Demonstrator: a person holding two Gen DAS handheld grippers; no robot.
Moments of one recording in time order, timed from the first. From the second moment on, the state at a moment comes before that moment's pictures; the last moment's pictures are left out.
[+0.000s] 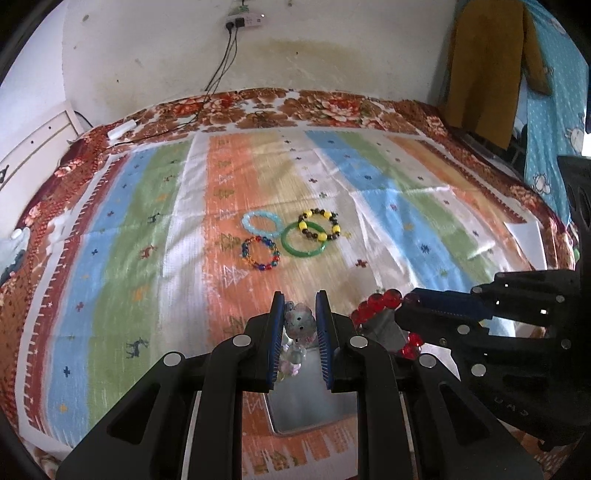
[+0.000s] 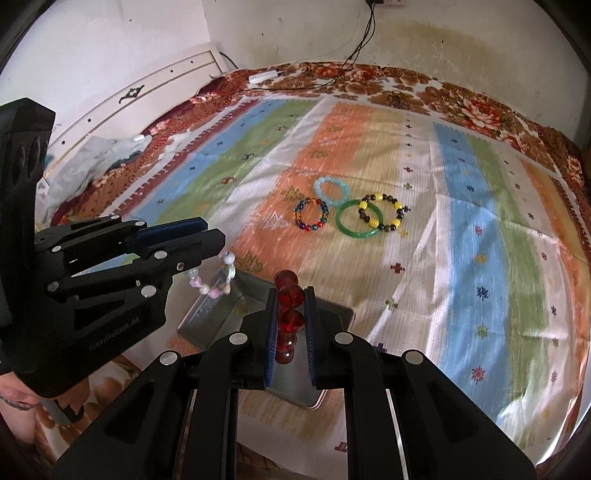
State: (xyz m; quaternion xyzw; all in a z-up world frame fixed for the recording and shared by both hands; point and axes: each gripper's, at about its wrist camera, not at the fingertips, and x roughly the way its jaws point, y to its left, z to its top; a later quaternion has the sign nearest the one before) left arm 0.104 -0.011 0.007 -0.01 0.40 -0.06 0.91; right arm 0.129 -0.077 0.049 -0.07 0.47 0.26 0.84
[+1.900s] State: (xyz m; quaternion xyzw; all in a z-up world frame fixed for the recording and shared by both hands) left arm 0.209 0.035 -0.030 -0.03 0.46 0.01 0.89; right arm 0.228 -0.111 0.020 -0.04 0.48 0.17 0.86
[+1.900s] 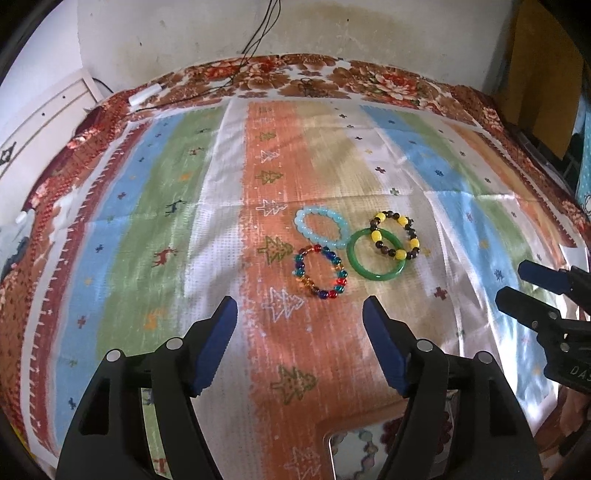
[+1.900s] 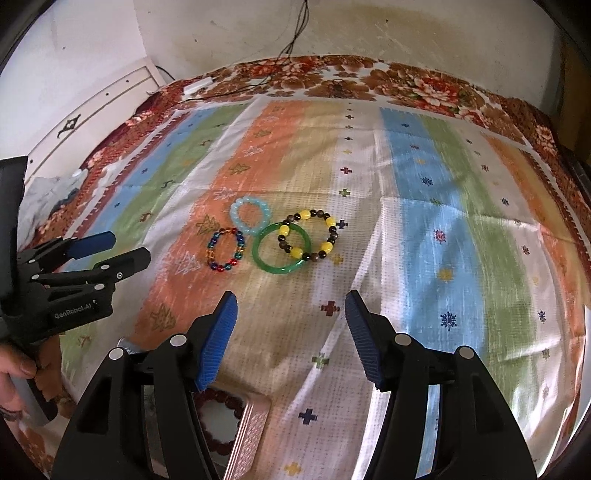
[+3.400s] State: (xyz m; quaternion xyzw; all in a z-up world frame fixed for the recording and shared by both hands) left arm 0.309 0.043 -0.101 -0.01 0.55 -0.01 0.83; right arm 0.357 -0.101 -0.055 -0.03 0.55 0.09 0.83
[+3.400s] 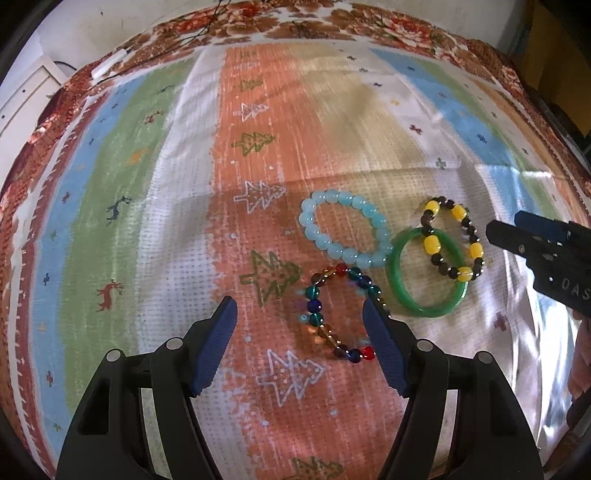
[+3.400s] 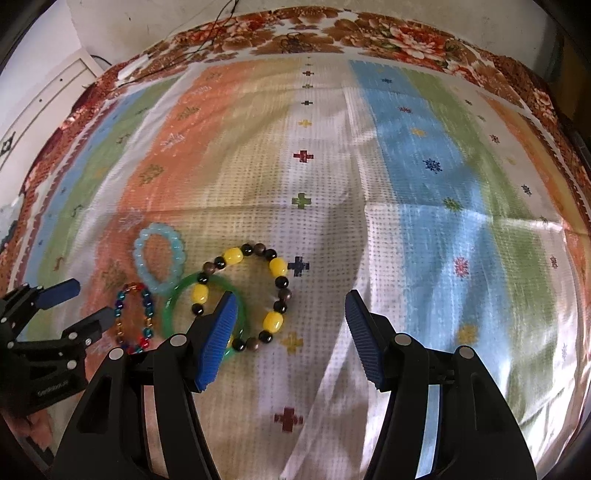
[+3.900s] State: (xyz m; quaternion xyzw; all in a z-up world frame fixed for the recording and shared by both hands) left arm 0.319 0.042 -0.125 0.00 0.57 0.00 0.82; right arm 0.374 -0.095 -0.084 -0.04 0.58 0.08 0.81
